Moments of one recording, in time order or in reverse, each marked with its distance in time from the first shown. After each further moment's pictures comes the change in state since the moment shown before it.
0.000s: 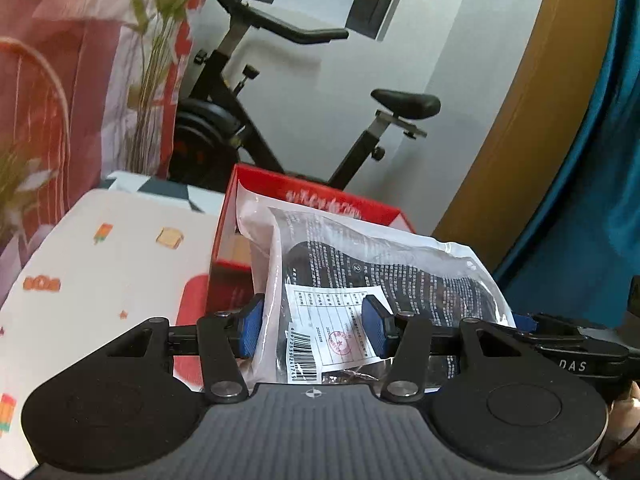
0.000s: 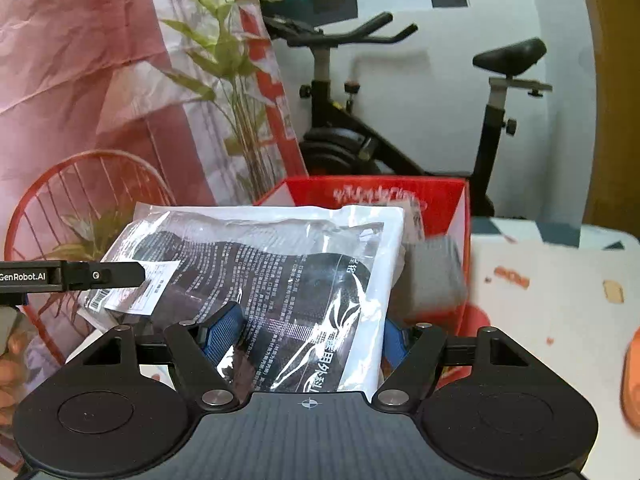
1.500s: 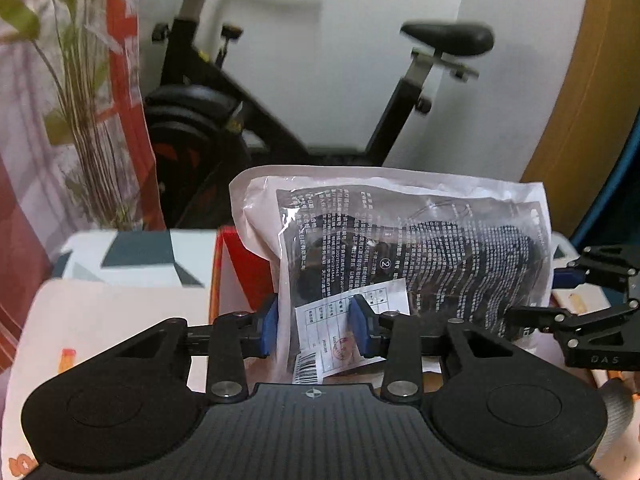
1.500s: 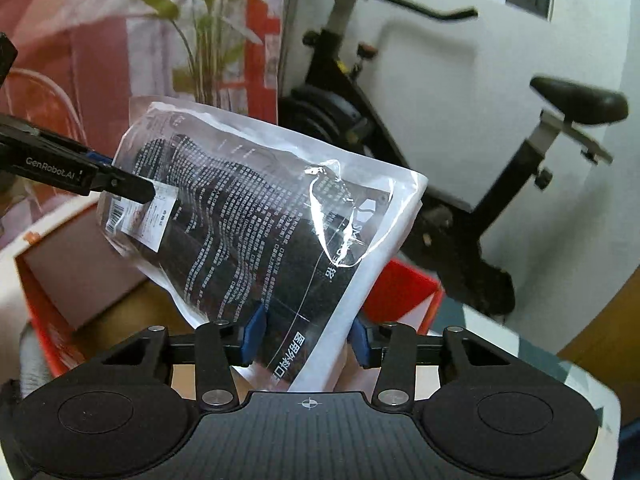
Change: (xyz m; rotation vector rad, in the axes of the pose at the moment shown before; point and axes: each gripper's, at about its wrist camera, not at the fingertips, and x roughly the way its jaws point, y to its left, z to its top) left arm 0.216 0.027 0.117 0.172 0.185 0.107; right arm 0.194 -0.101 0.108 -0.324 0.215 -0.063
